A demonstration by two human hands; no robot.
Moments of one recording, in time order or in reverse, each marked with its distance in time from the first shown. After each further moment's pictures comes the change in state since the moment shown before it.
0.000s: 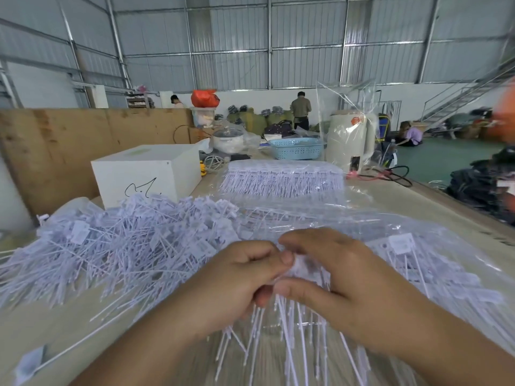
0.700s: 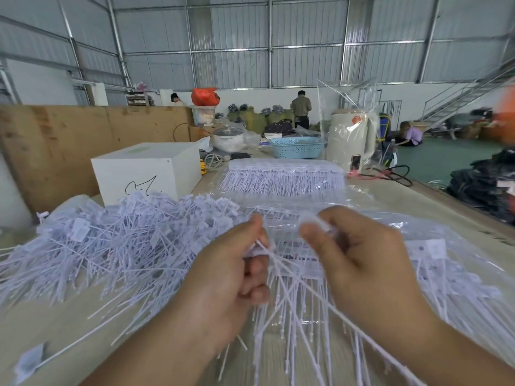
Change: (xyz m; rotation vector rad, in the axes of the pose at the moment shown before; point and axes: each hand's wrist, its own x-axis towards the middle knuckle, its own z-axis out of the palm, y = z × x) left_hand -0.003 0.011 0.015 -0.732 0.309 -0.104; right_hand 0.006 -0.006 0.010 0.153 0.454 0.159
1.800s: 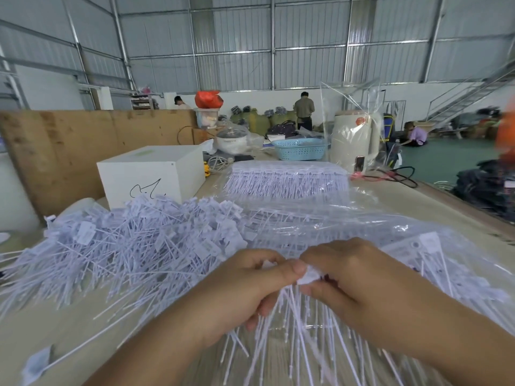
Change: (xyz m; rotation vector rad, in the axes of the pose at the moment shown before) left_hand 0.004 0.000 -0.014 0.651 -0.283 -0.006; right_hand 0.007 0.006 -0.020 -0.387 -0.593 -0.229
